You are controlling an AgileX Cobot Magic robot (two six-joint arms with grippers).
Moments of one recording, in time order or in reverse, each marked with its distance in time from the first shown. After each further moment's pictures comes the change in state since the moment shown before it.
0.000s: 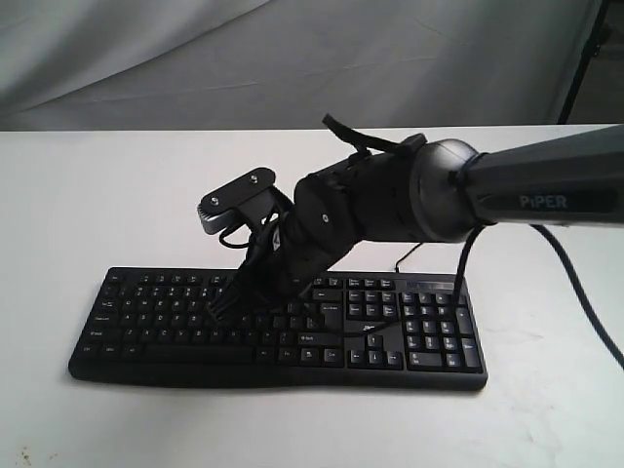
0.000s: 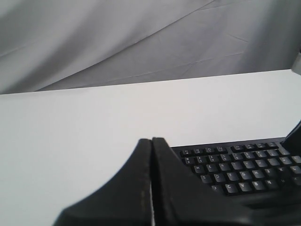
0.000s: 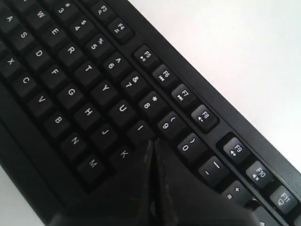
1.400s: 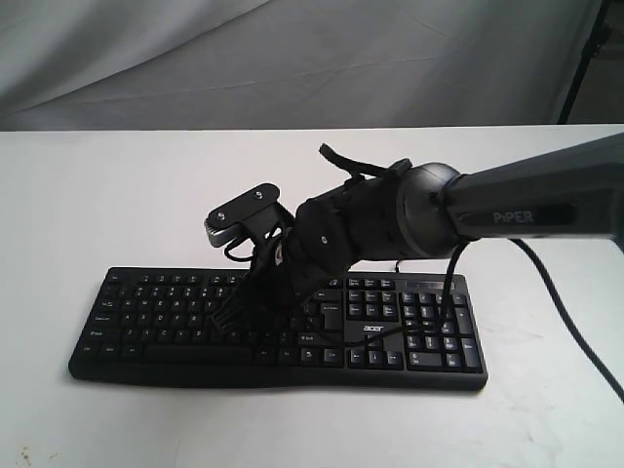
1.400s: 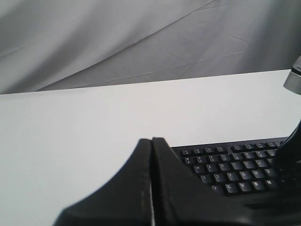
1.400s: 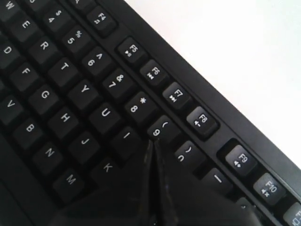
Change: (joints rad) left arm 0.000 0.000 0.000 0.000 0.000 0.000; right arm -0.005 0.055 0.019 0.007 -0.086 0.003
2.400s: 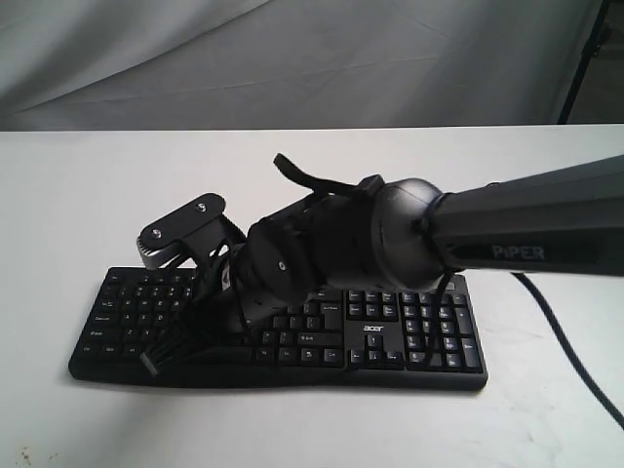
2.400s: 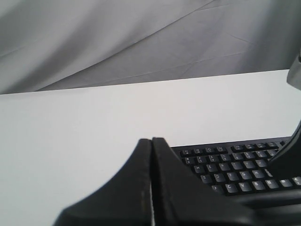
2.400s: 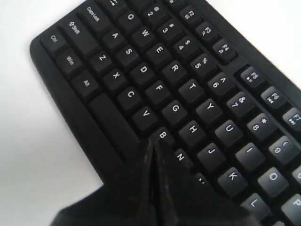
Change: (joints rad) left arm 0.000 0.000 0.000 0.000 0.000 0.000; right arm 0.133 -0.056 0.000 0.069 -0.005 -0.004
